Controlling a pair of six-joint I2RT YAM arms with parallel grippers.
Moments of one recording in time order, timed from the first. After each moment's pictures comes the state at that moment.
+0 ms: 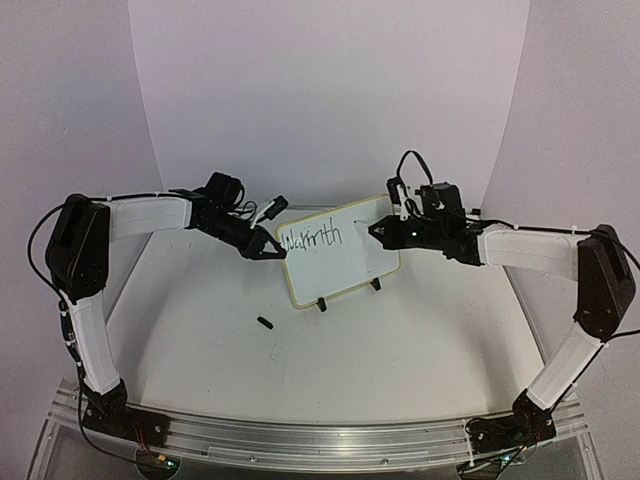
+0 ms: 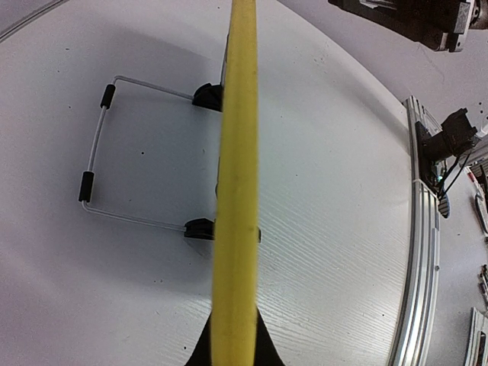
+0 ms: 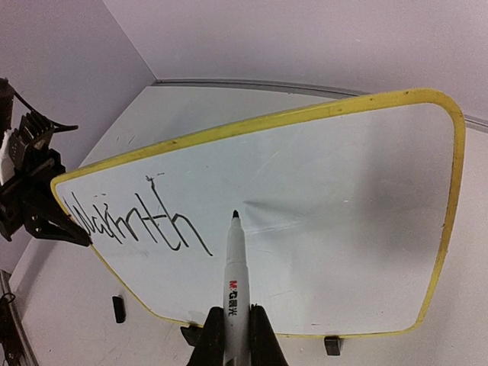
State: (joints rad) left arm -0.49 1.92 1.46 -0.45 0.77 0.24; right arm 0.54 1.65 1.13 0.07 -0.21 0.29
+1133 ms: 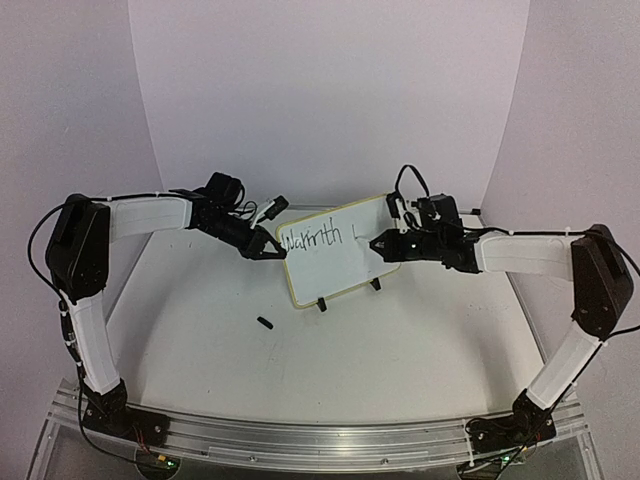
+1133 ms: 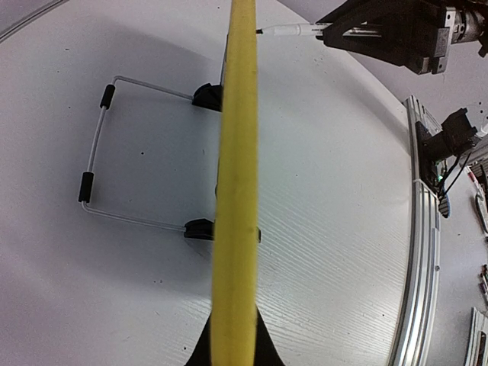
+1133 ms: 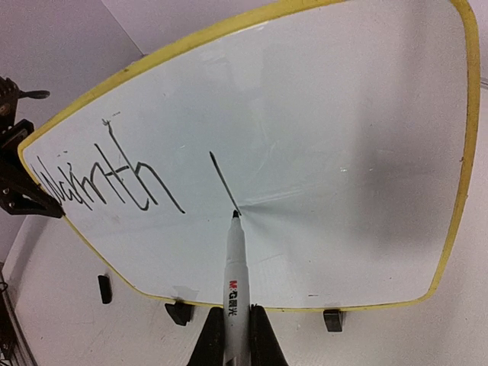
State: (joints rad) left arm -0.49 1.92 1.46 -0.45 0.76 0.24; right arm 0.54 1.67 1.07 0.07 -0.21 0.31
